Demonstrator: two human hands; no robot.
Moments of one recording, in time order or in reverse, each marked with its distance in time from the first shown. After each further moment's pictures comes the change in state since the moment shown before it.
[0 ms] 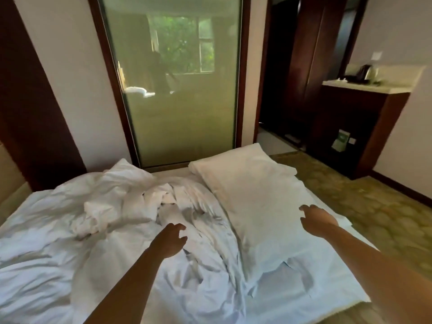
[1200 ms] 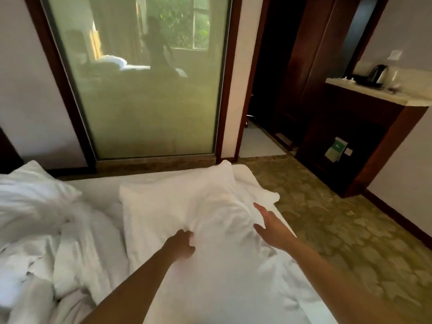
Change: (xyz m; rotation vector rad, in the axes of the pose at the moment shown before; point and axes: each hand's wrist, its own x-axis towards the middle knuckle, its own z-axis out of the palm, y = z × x) left_hand 0.415 0.235 0.080 -0.042 -0.195 -0.034; right_hand 0.404 0.069 -0.005 0.312 -0.096 -0.246
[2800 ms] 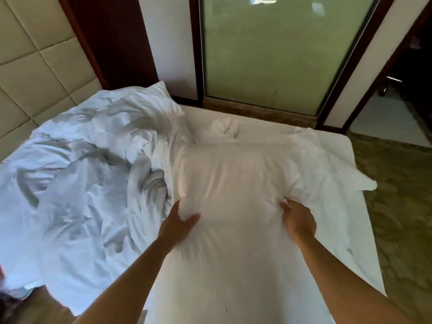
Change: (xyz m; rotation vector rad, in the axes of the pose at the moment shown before) left_hand -0.188 -0.027 0.109 -0.774 0.485 -0.713; right_hand -0.026 0.014 0.086 0.112 -0.148 0.047
